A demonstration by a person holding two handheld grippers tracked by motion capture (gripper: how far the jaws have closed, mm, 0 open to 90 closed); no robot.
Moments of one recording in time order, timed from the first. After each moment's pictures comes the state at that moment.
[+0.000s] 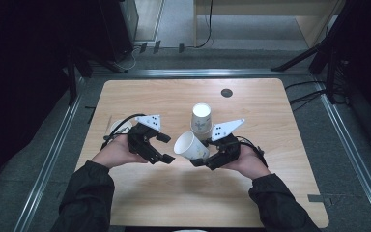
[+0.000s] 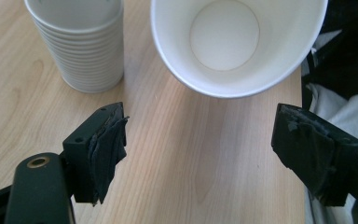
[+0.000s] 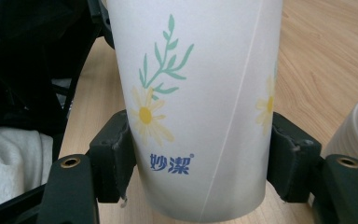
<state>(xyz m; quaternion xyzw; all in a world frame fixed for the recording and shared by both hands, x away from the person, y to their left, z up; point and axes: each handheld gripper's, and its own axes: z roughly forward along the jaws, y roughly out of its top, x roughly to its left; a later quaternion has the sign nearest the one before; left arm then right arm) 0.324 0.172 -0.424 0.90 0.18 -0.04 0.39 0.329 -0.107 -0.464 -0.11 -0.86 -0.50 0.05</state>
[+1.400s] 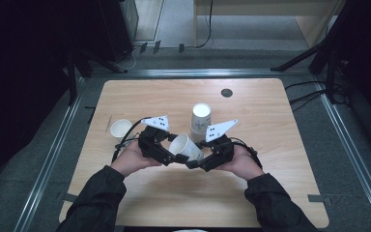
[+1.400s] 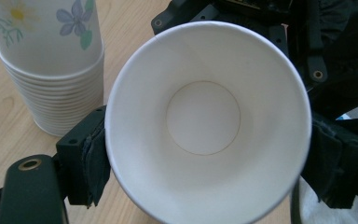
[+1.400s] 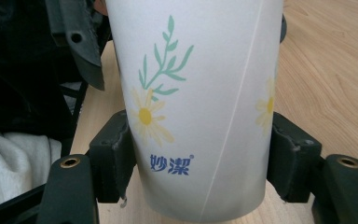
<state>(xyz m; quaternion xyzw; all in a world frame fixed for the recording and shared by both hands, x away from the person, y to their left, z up) 0.318 0.144 -0.435 0.86 0.22 -0.06 0.45 0.329 -0.092 -0.473 -0.10 -0.86 -0.50 0.08</state>
